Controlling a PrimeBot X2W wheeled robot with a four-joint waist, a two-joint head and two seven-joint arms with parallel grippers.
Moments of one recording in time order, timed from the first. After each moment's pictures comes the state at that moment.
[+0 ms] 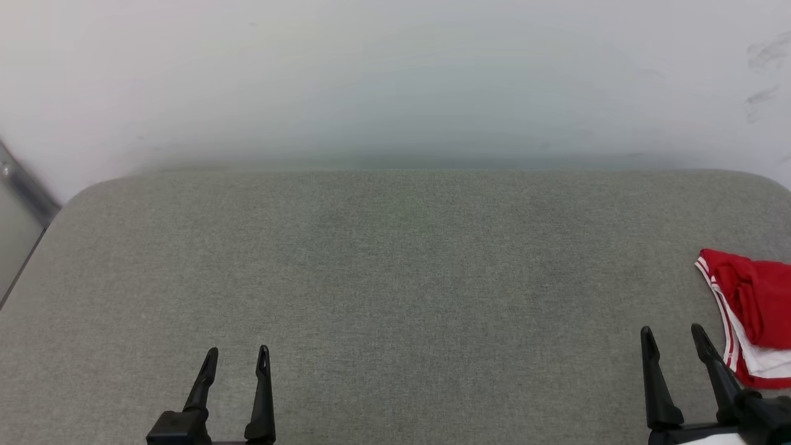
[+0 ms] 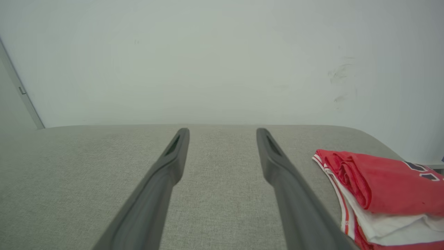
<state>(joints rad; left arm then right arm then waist) 0.16 0.05 -0.04 0.02 -0.12 0.00 -0.26 0.14 -0.06 -0.08 0.01 0.11 0.13 -0.26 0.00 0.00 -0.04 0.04</state>
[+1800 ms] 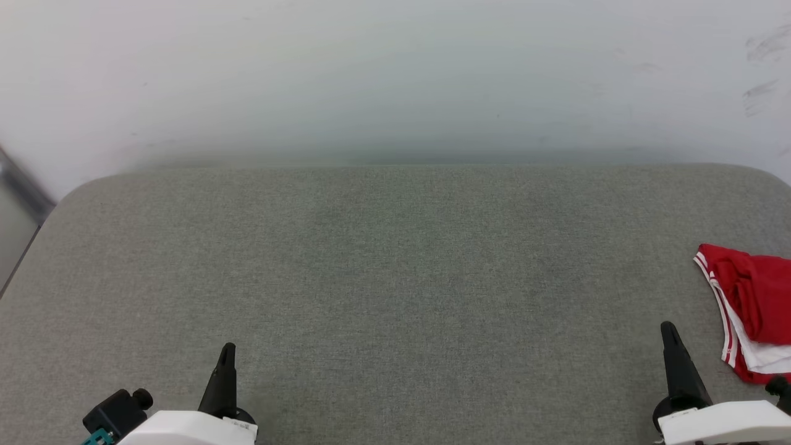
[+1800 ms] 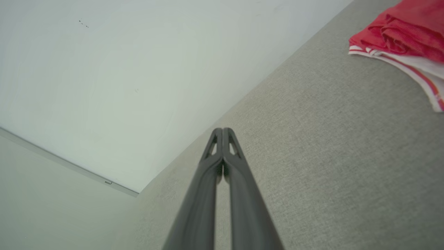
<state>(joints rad) 0.05 0.06 0.00 0.16 -0.89 -0.06 -0.10 0.05 -0.06 -0.09 0.15 0.87 0.13 -0.08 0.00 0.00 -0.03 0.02</state>
